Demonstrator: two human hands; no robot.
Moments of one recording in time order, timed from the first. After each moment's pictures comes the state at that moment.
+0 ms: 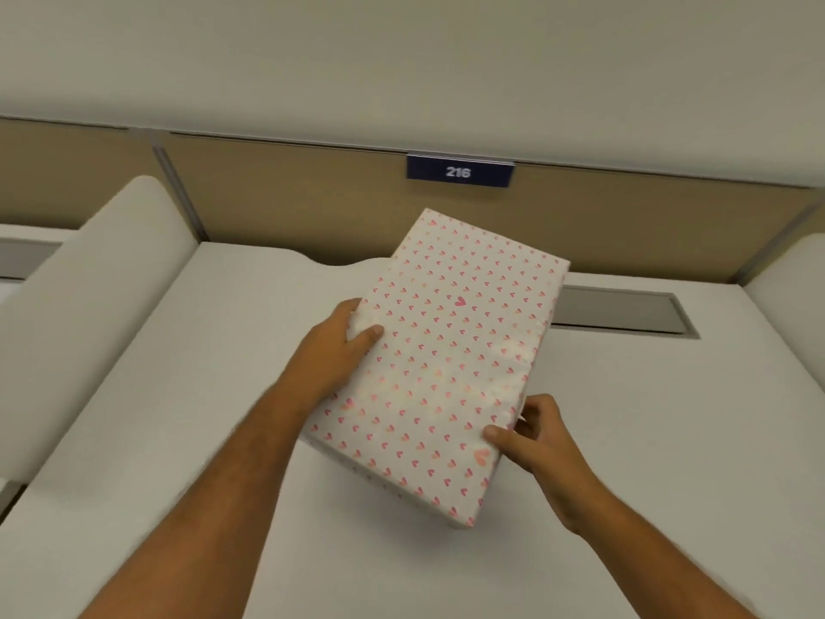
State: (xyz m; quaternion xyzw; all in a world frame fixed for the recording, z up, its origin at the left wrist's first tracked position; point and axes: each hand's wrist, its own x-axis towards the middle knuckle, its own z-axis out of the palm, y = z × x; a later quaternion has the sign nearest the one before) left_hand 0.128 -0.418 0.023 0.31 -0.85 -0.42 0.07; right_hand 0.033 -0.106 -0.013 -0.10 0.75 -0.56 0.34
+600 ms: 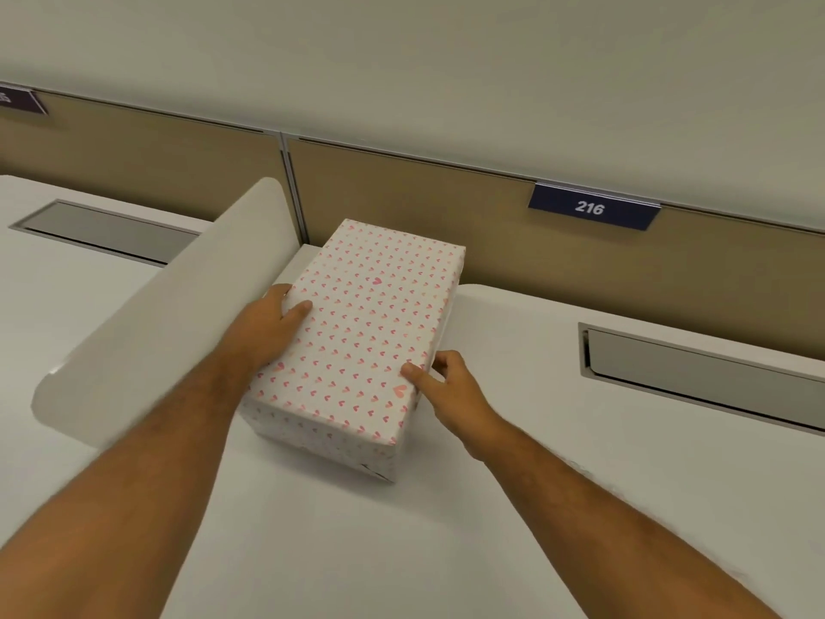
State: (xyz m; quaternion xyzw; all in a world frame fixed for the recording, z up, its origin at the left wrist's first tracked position) left_hand 0.220 -0.659 -0.011 0.50 -0.80 -0.31 0.07; right_hand 0.049 -0.397 -0.031 -0.23 0.72 -0.49 0.42
